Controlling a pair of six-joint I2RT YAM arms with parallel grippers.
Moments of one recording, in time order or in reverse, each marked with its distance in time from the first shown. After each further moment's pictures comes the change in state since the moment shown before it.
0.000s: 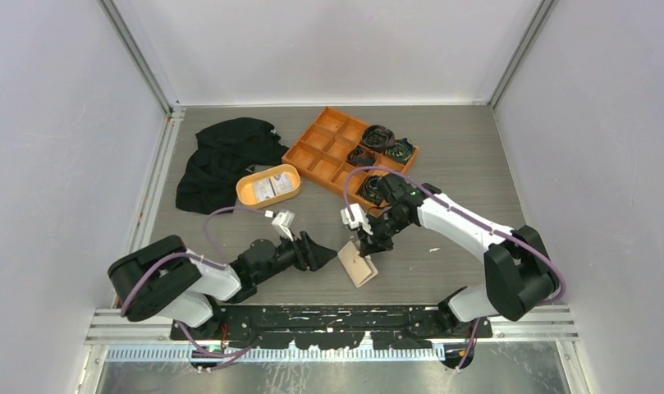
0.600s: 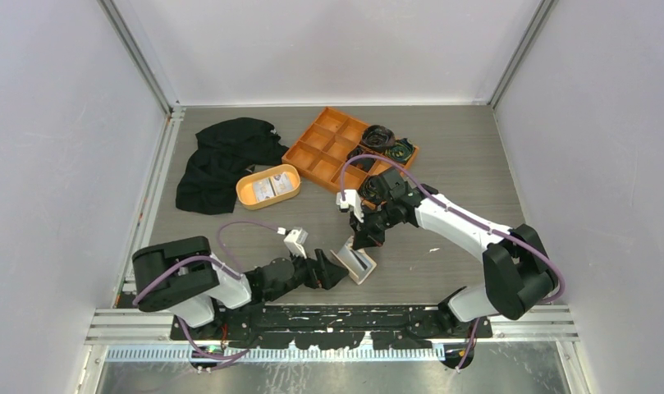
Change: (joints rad) left arm -0.288 0.061 0.032 -0.095 -0.292 -0.075; right arm 0.020 -0.012 0.002 0.209 0.056 0.478
